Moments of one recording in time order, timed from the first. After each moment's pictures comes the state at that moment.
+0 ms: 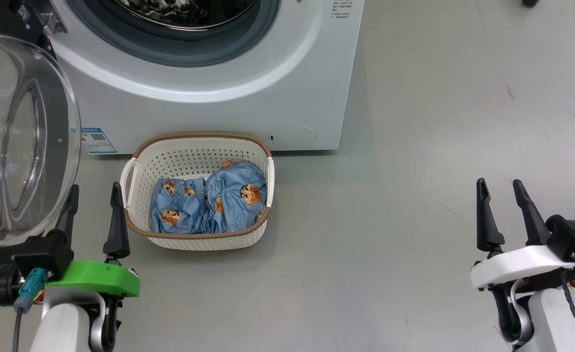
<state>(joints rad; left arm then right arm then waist) 0.02 0.07 0.01 0.15 -0.26 -0.12 -0.26 0.03 -0.10 0.07 0.20 0.31 0.12 -0.25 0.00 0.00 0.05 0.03</state>
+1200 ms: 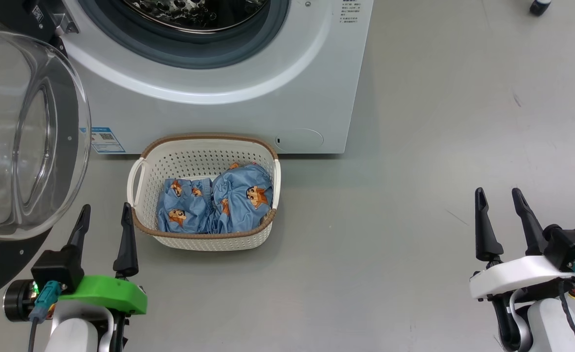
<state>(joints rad) 0.06 0.06 0.01 0.19 -0.23 -0.12 -0.26 0.07 -0.09 0.06 0.17 0.28 0.12 -0.25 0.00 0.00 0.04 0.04</state>
